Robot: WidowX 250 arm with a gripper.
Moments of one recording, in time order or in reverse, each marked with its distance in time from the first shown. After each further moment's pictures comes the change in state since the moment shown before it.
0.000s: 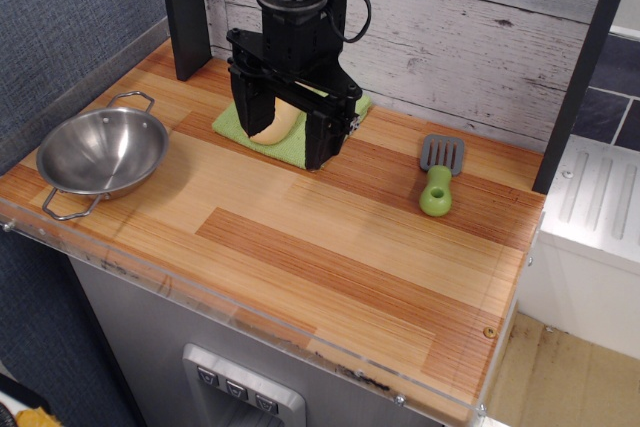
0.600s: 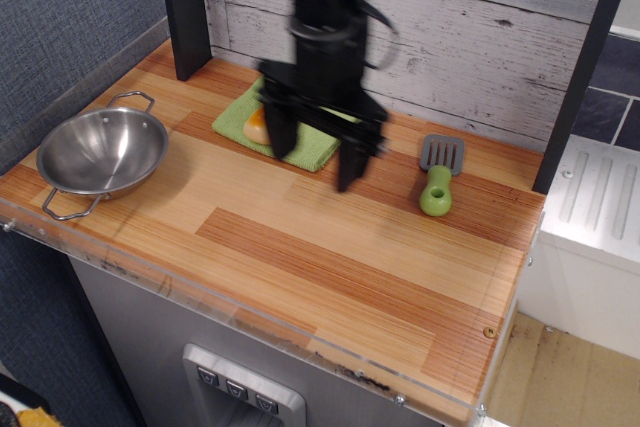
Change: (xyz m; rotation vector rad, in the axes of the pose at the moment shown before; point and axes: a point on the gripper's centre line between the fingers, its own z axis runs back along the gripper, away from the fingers) arm 0.015 -0.035 -0.023 -0.072 0.029 -0.001
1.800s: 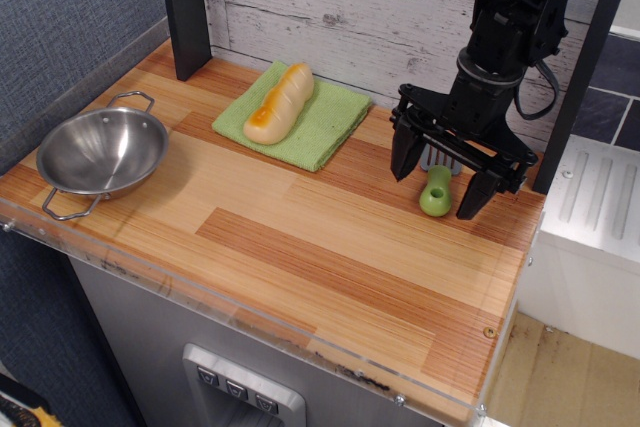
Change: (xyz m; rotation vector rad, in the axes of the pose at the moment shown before) arm 0.051 -0.055 -0.026 0.158 0.038 -0.003
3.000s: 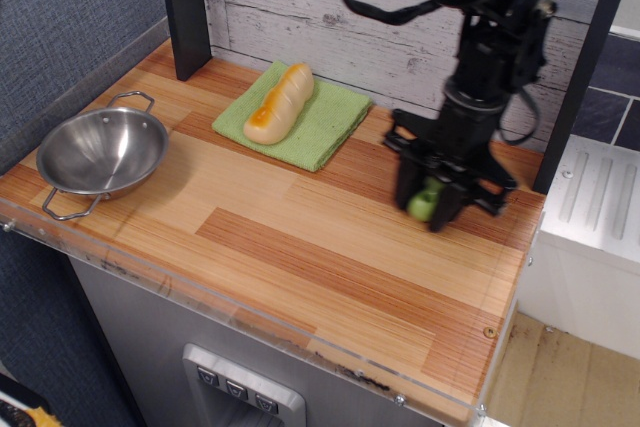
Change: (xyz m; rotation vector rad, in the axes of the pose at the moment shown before) arm -0.009 0.012 -0.019 -0.018 0.042 -0.044
